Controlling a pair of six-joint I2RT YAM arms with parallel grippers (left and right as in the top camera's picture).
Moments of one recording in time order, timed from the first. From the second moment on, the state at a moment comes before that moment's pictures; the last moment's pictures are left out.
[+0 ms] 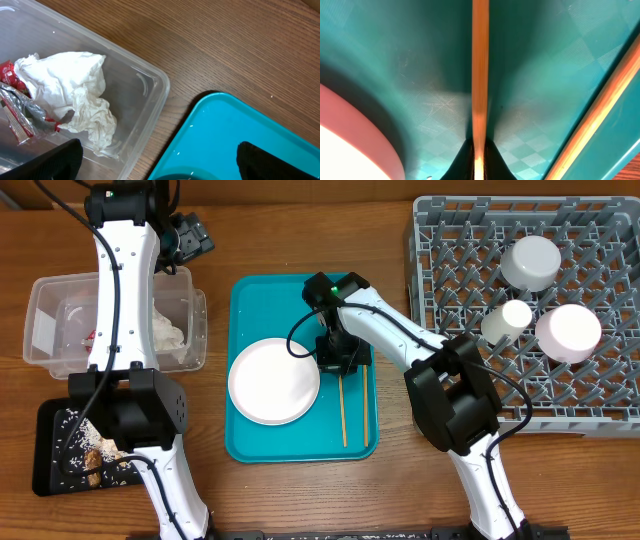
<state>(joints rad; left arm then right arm) 0.05 2.18 2.32 -1.36 -0.12 -0.52 0.61 2.34 1.87 -1.23 -0.12 0.54</state>
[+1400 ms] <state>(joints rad) 0.05 2.18 2.32 -1.36 -0.12 -0.52 -0.01 2.36 2.61 -1.40 -0.18 0.16</state>
